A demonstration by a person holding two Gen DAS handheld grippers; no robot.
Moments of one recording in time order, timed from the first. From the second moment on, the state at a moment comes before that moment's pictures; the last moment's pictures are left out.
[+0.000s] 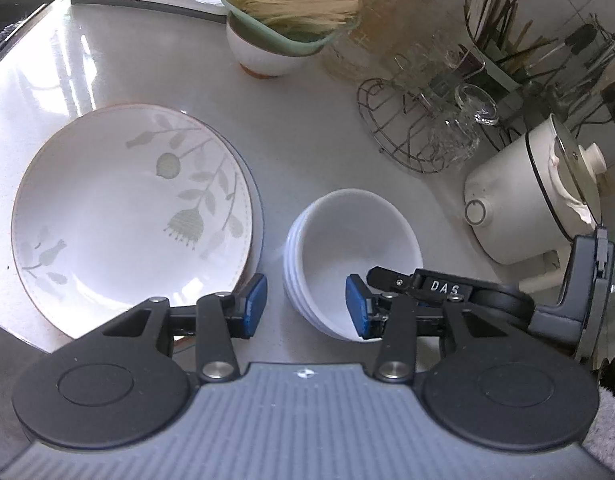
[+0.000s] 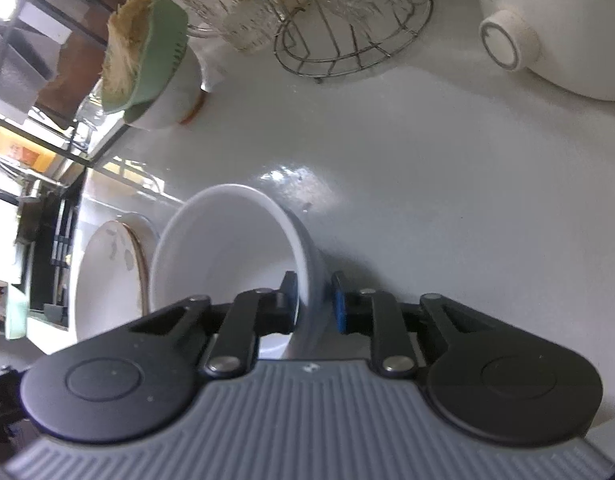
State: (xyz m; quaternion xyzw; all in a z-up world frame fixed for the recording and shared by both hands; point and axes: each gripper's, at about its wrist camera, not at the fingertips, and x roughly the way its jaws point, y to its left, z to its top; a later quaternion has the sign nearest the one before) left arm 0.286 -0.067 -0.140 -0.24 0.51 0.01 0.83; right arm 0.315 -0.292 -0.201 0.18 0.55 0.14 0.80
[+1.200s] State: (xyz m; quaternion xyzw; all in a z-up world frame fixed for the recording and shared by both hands) left arm 0.327 -0.150 -0.206 -0.18 0.57 -0.11 0.80; right arm 0.273 -0.361 -0.189 0.17 0.54 0.07 0.82
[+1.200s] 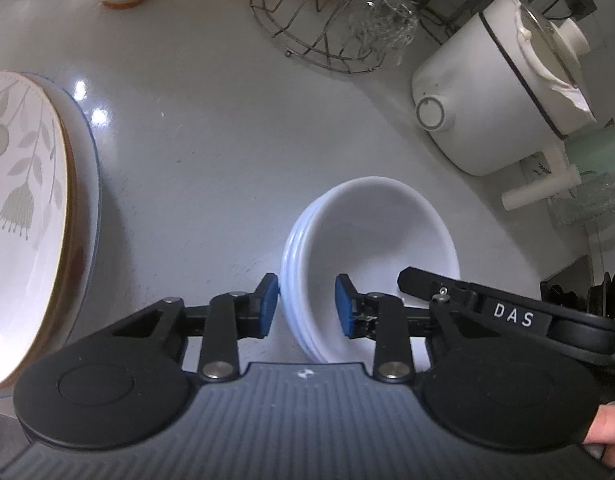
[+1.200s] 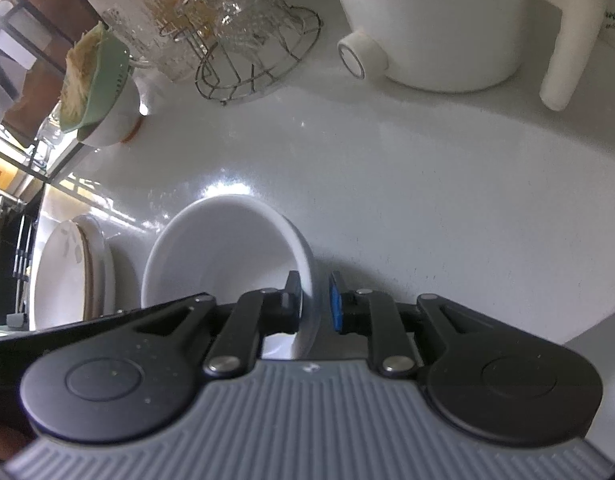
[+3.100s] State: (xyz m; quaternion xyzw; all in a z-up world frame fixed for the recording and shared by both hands) left arm 0.307 -0.051 -0.089 -0.20 0.54 -0.11 0.81; right arm 0.277 -0.289 -0.098 0.15 0.57 0.13 0.80
